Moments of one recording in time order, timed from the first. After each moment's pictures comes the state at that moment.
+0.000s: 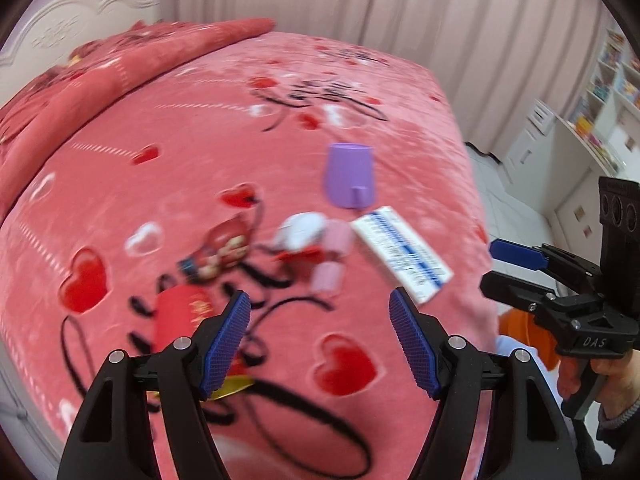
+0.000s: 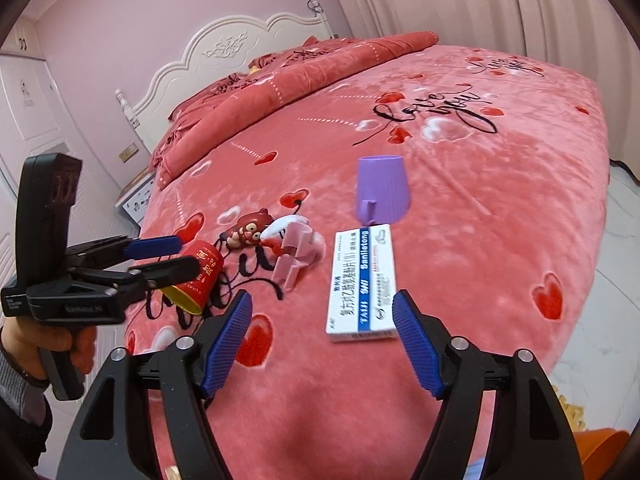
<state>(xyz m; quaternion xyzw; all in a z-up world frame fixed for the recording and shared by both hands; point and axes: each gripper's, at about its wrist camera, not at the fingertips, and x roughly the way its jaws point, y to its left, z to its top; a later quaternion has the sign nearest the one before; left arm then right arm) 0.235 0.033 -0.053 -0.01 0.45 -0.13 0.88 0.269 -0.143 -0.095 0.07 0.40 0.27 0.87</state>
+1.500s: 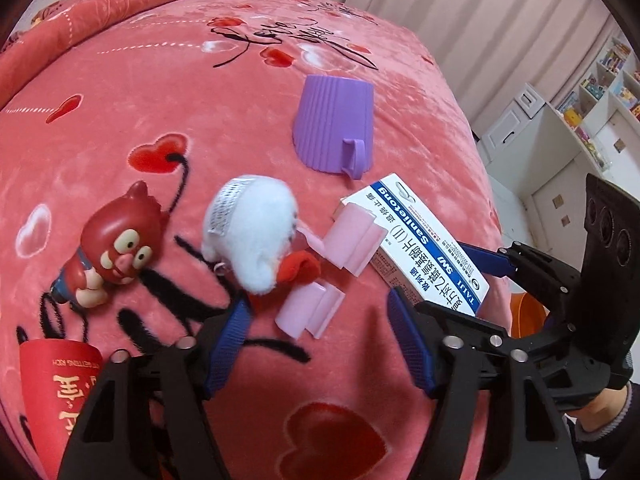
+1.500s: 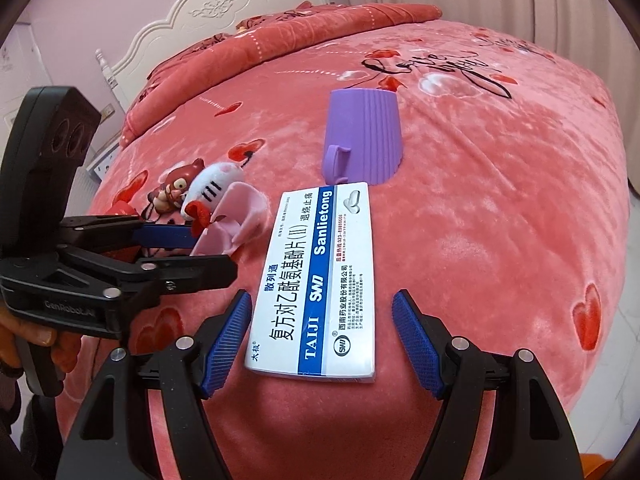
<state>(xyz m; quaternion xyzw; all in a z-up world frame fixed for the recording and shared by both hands) 0.302 0.003 -0.128 -0.04 0.51 -0.20 0.83 0.324 -0.126 -0.171 0.01 0.44 0.25 0.87</state>
